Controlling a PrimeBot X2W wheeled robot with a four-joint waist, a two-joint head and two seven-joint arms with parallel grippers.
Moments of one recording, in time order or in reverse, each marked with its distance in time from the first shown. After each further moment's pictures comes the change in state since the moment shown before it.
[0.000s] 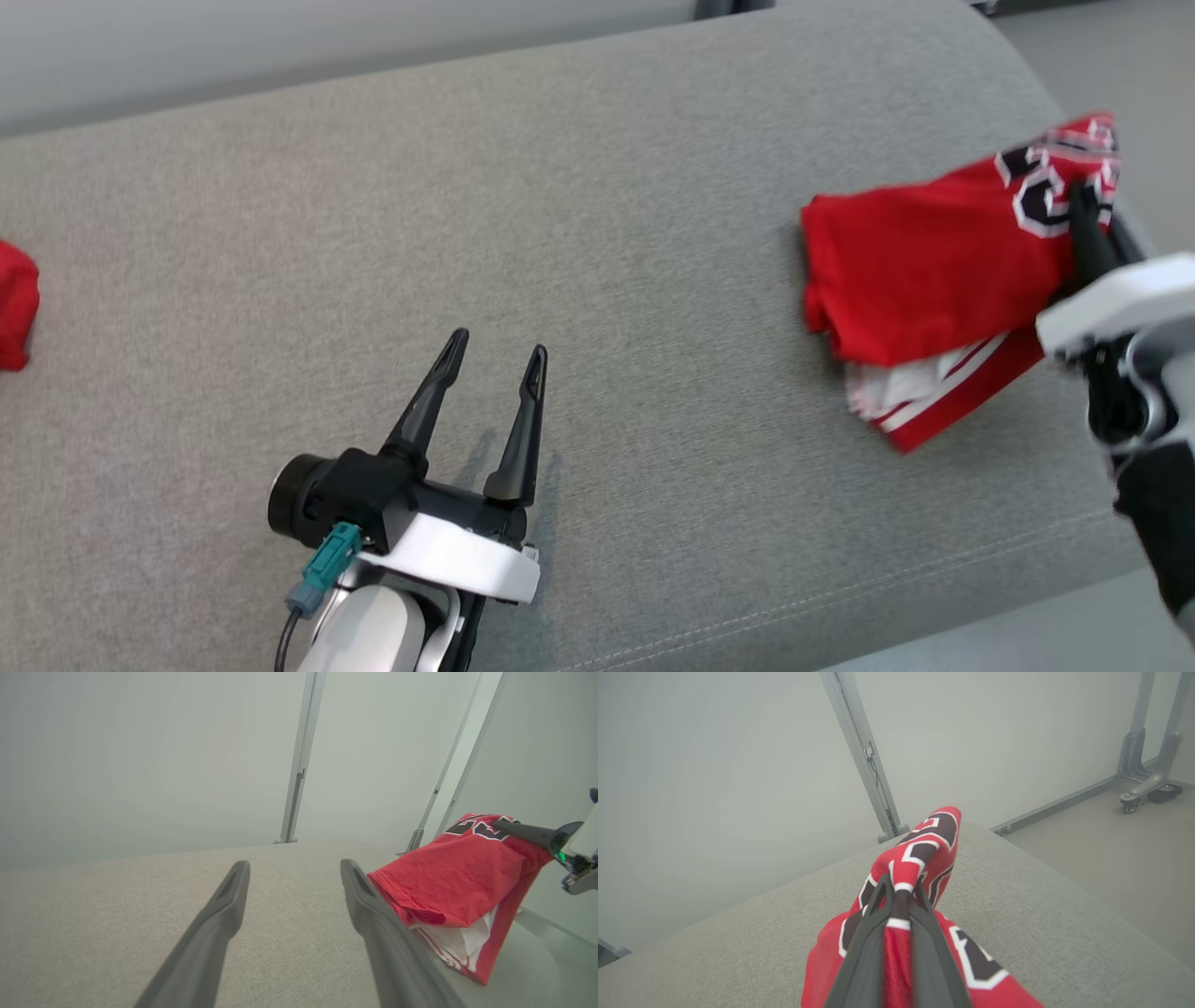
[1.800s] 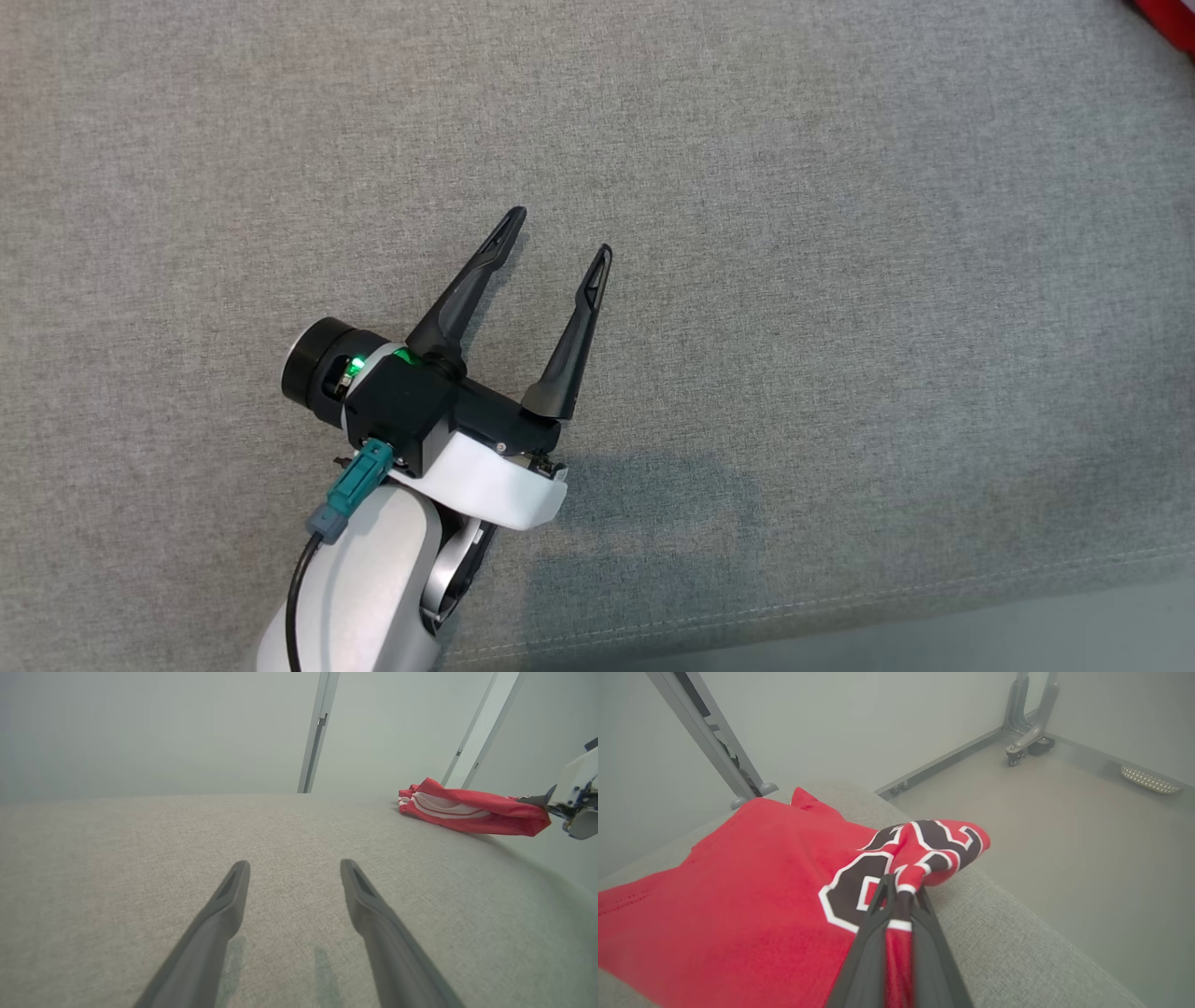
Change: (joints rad) left arm -0.205 0.025 -0.065 -0.030 0.071 -0.069 0.000; right arm -0.373 -0.227 -0.266 0.431 -0.087 0.000 0.058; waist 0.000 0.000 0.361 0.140
